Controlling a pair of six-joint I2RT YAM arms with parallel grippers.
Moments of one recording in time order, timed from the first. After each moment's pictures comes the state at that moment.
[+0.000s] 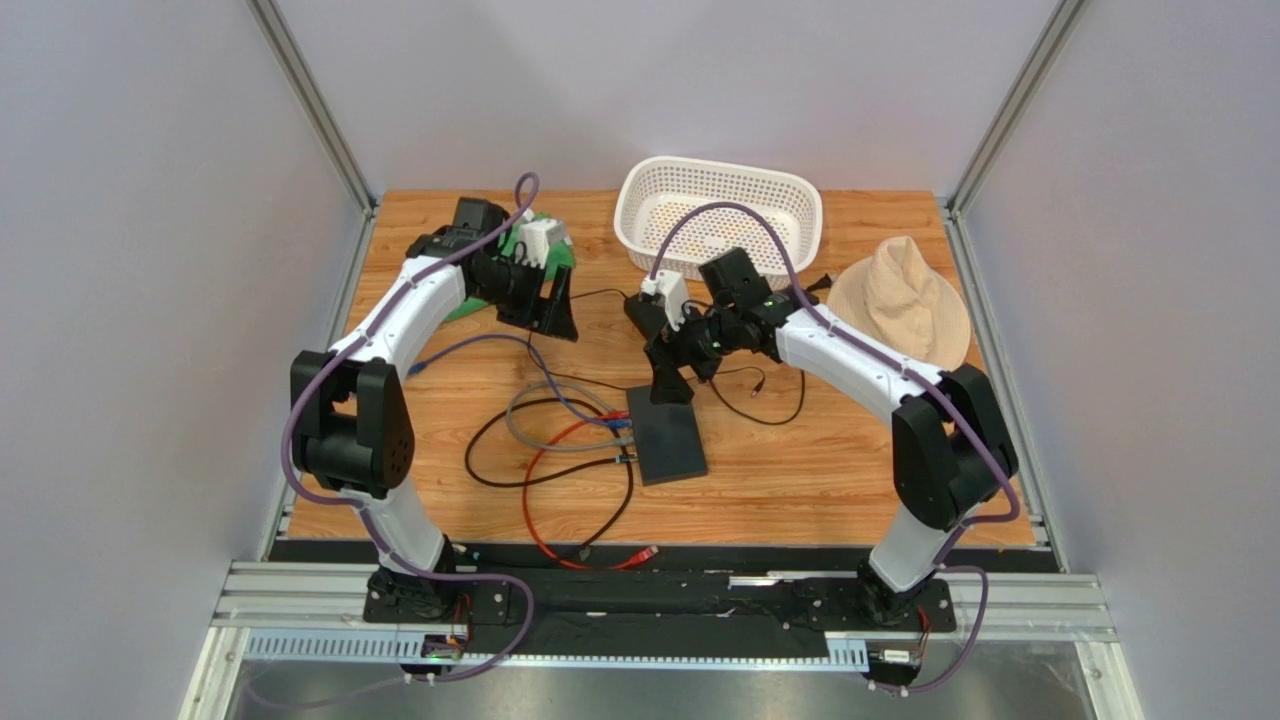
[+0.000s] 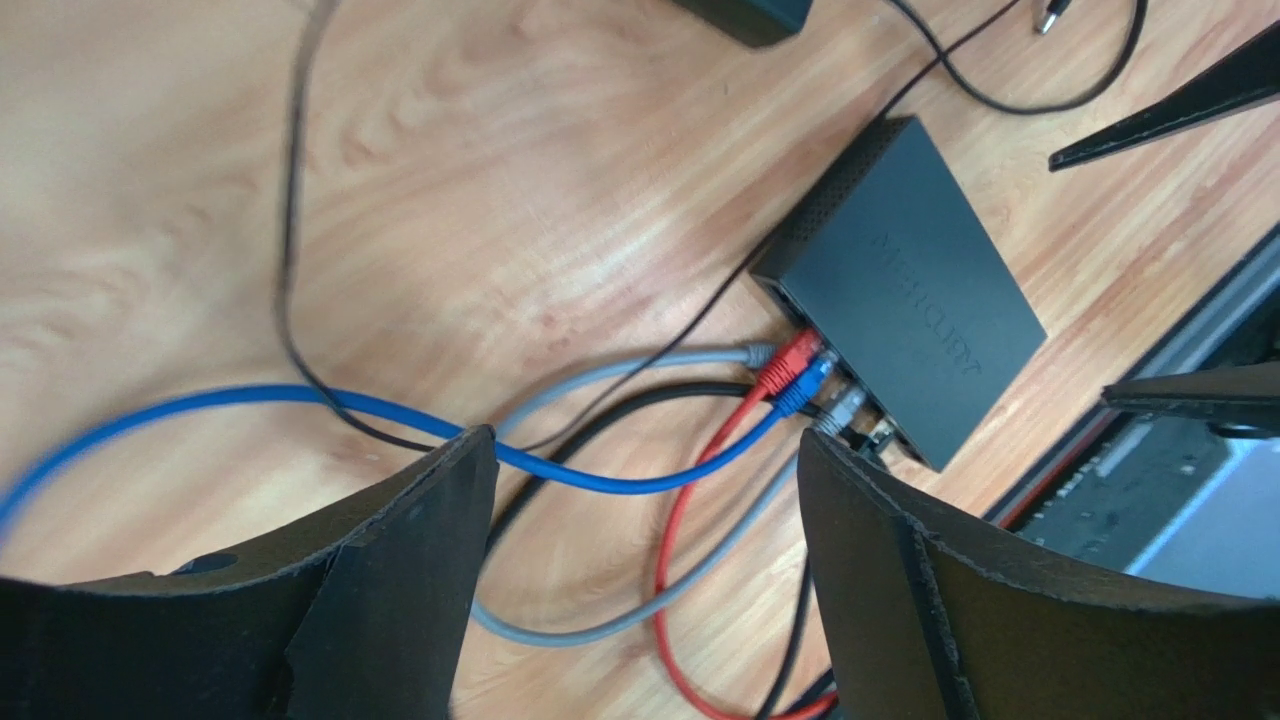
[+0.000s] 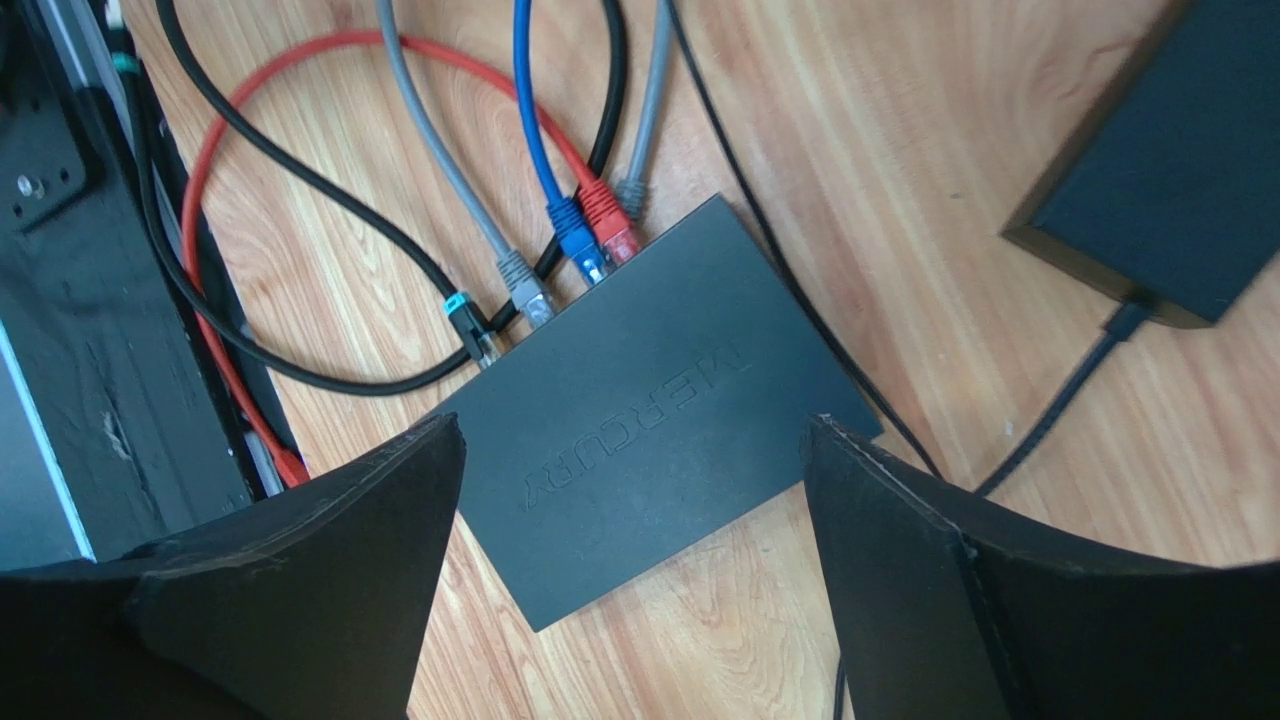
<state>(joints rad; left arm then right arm) -0.19 1.74 1.48 -0.80 0.57 0.16 0.57 1.68 1.29 -0.50 -0.58 -0.26</state>
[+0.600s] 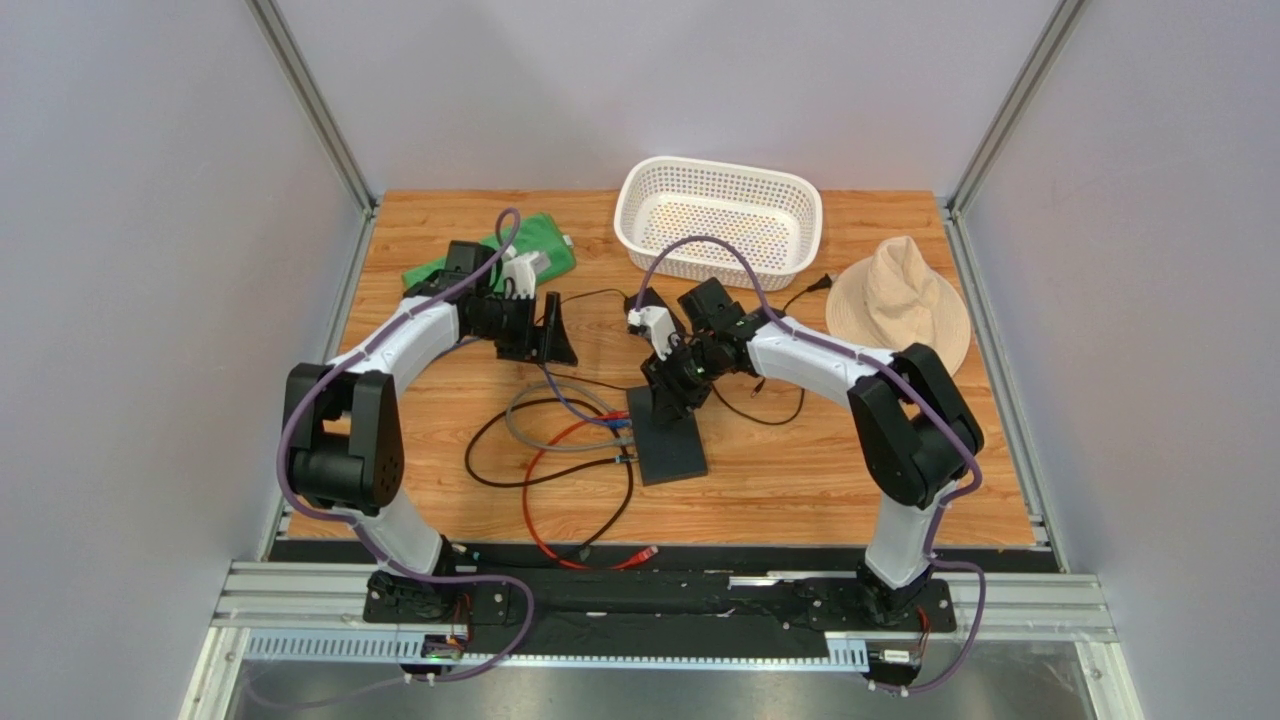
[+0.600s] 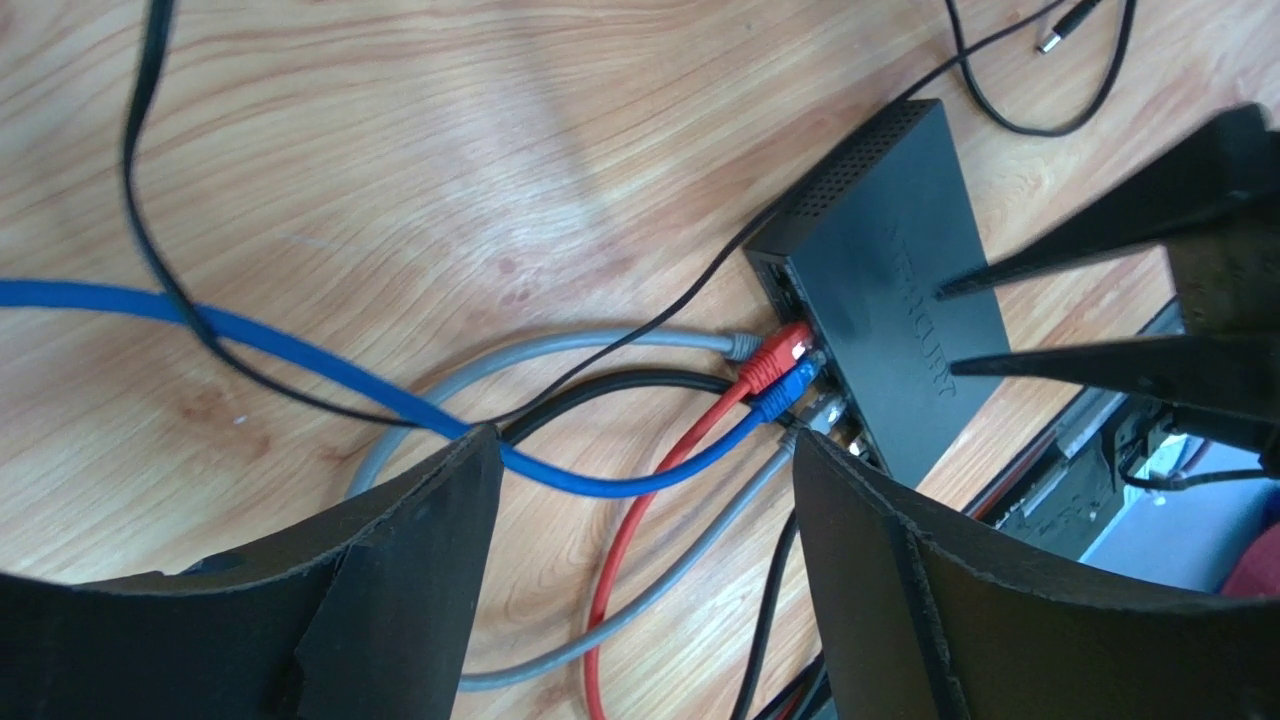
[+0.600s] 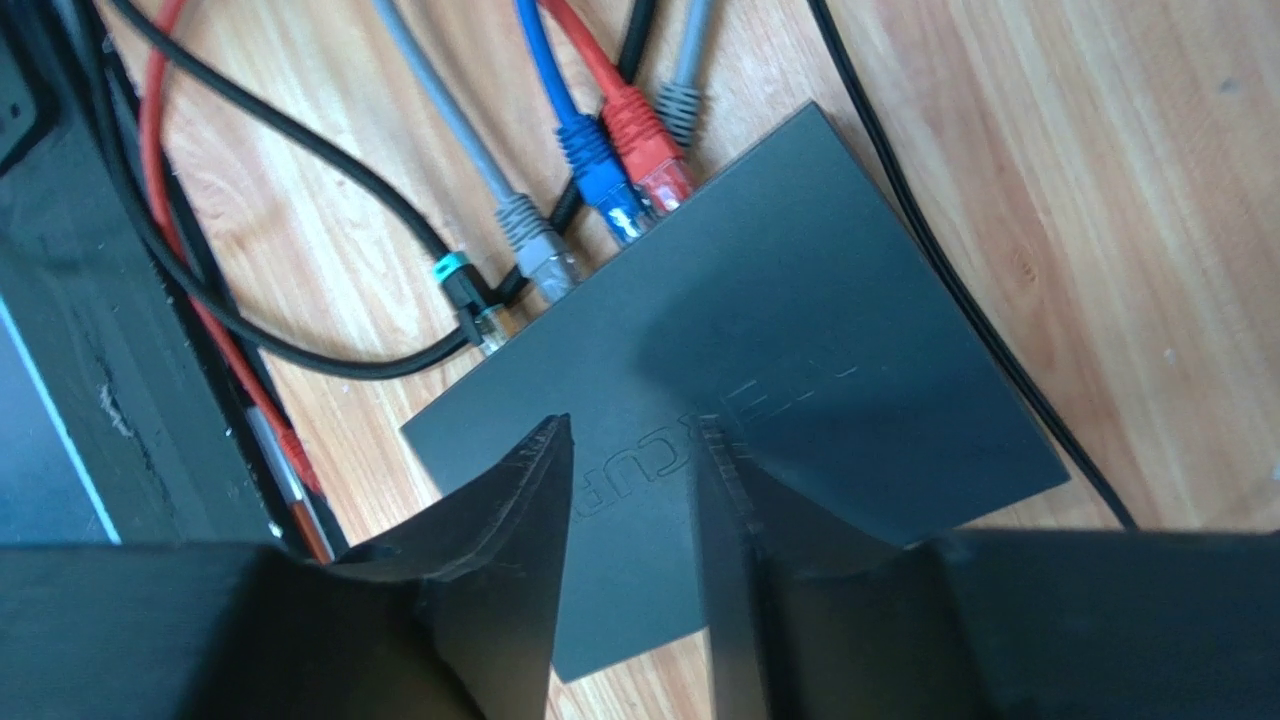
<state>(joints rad) -0.15 1.66 1.15 -0.54 0.62 -0.04 0.62 1.82 1.24 -0.49 -0.59 -0.22</state>
